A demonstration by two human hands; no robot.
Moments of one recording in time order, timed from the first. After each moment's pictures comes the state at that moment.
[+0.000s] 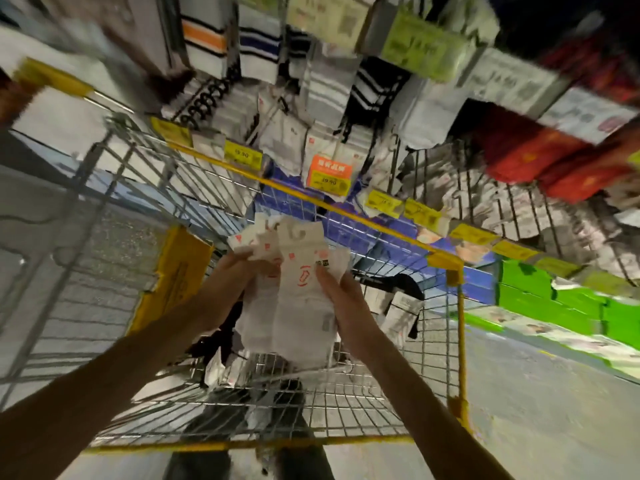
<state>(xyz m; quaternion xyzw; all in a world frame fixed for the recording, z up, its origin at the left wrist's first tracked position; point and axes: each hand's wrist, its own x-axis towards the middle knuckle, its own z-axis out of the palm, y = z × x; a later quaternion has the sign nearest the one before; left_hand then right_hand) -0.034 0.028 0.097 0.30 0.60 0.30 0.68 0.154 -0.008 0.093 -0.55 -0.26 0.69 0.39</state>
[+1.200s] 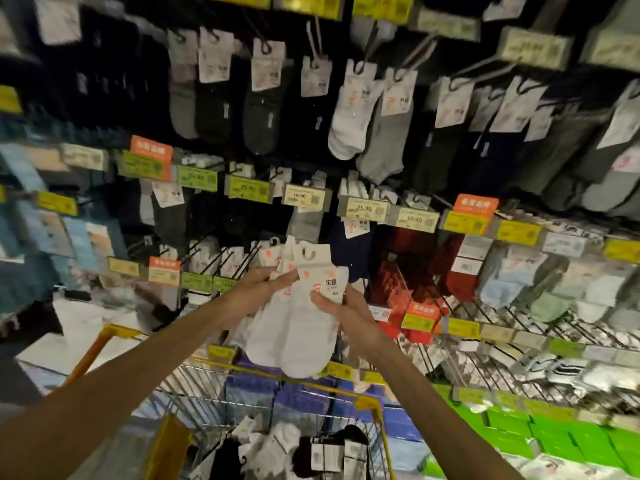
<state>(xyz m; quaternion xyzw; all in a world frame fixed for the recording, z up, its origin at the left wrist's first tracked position) 0.027 0.058 0.484 0.57 0.42 0.36 0.61 0.213 0.006 0.462 -0.49 -0.48 0.52 0.51</state>
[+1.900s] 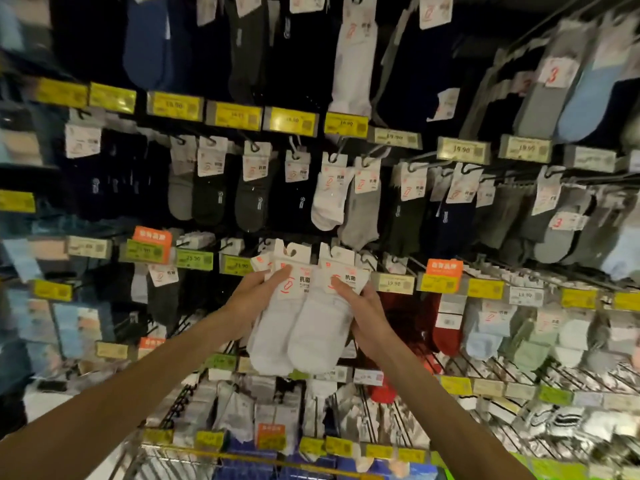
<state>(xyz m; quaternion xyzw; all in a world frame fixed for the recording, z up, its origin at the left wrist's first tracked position) 0.034 0.086 0.591 0.54 0.39 0.45 0.59 0.225 0.039 0.570 -0.42 -0.40 0.48 0.66</state>
